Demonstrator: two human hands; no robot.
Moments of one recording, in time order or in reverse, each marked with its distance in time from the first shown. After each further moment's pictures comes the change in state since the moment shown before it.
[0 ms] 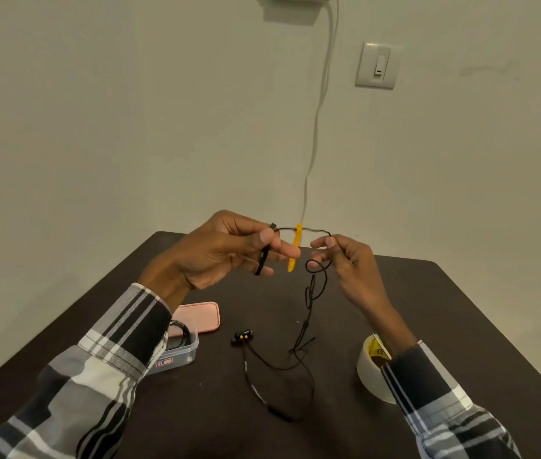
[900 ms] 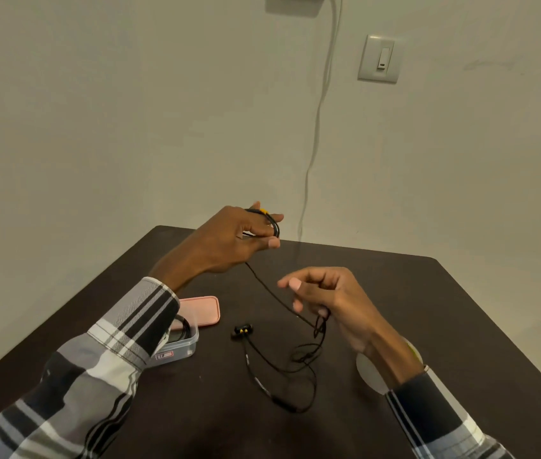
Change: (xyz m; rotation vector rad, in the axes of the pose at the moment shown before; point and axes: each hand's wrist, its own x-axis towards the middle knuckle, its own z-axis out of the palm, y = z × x) left_hand 0.019 -0.018 -0.012 0.773 0.071 0.148; right_hand -0.051 -0.037 0.008 0.252 -0.385 0.228
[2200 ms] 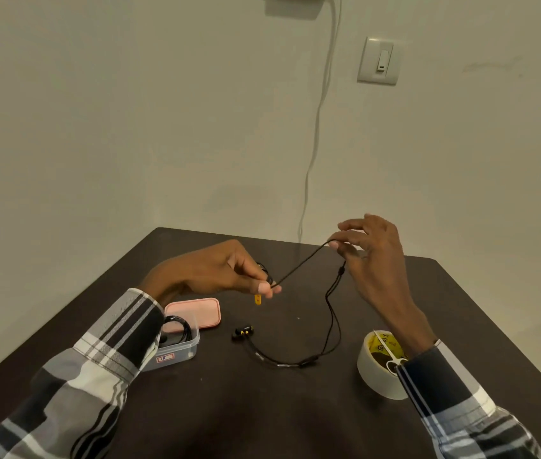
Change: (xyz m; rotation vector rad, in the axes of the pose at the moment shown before) left_hand -0.025 -0.005 -0.002 -0.249 -0.400 -0.270; right_hand 0.036 0.008 -0.053 -0.971 0.607 -0.352
